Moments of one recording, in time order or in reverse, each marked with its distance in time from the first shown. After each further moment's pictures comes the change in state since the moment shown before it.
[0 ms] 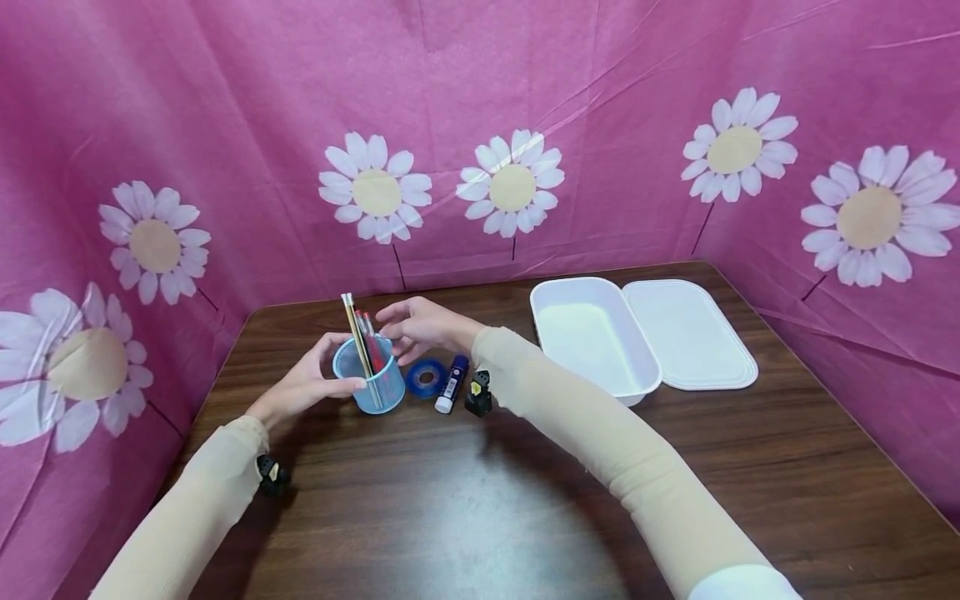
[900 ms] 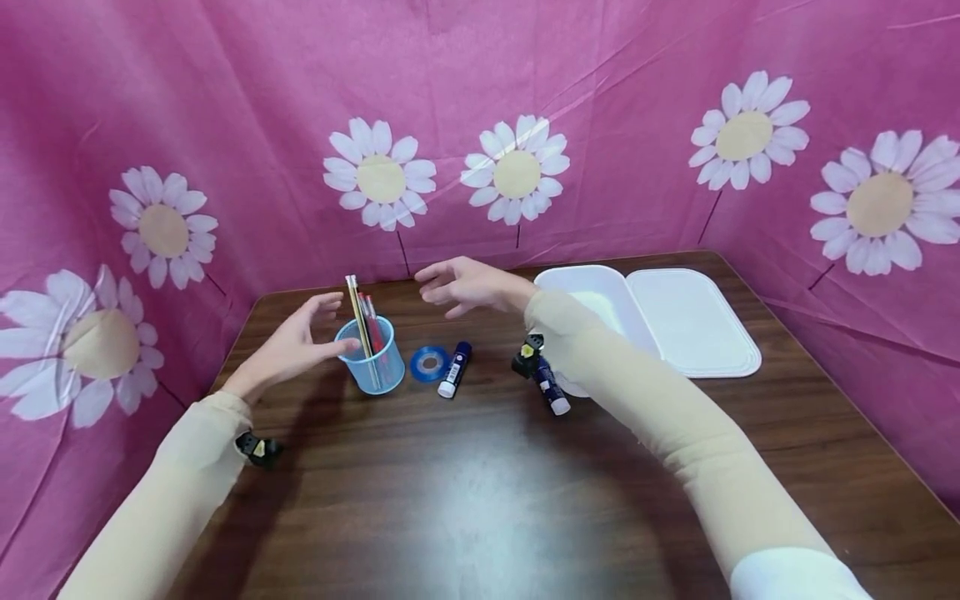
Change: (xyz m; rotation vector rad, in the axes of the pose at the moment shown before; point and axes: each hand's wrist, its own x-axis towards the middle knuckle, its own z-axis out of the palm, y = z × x) left_hand -0.011 0.071 -0.009 0.457 0.135 0.085; right_hand -0.050 -0.029 -0.061 -0.211 -0.017 -0.048
